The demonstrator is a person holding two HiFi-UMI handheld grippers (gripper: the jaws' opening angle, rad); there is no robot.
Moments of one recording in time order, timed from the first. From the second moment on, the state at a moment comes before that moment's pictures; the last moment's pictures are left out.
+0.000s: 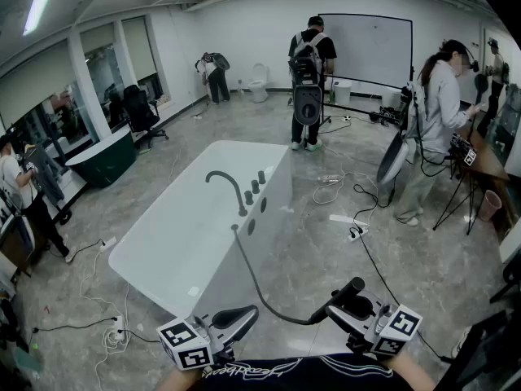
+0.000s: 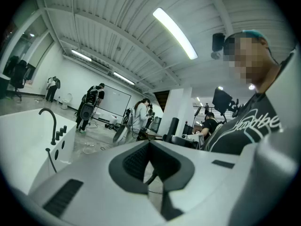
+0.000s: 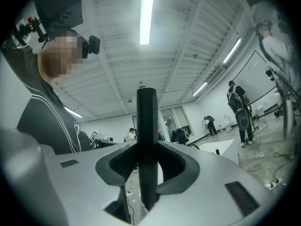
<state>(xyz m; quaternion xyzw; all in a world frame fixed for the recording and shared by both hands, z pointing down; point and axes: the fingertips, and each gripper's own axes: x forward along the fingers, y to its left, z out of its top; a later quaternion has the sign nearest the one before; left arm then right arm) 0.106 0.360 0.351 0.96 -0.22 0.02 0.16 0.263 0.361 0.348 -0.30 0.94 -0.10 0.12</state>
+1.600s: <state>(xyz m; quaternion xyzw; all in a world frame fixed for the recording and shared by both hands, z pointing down) 0.080 0.316 0.429 0.97 -0.18 0.09 0.15 0.209 0.284 0.304 -0.26 0.94 -0.16 0.18</state>
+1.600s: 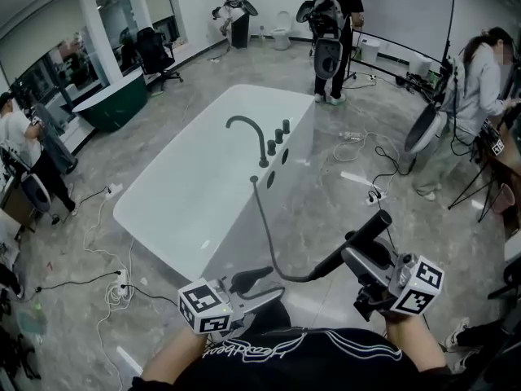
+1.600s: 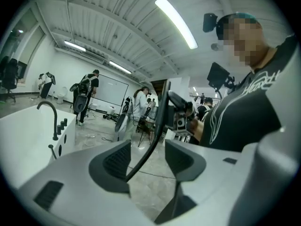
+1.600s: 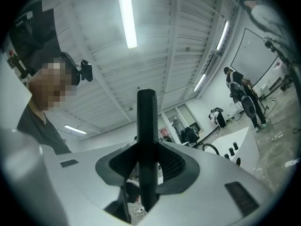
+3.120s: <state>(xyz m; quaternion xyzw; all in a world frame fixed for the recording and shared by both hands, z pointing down) 0.035 0.062 0.604 0.95 -0.07 0.24 0.21 0.179 -0.033 0.311 -0.39 0.89 -0.20 0.14</state>
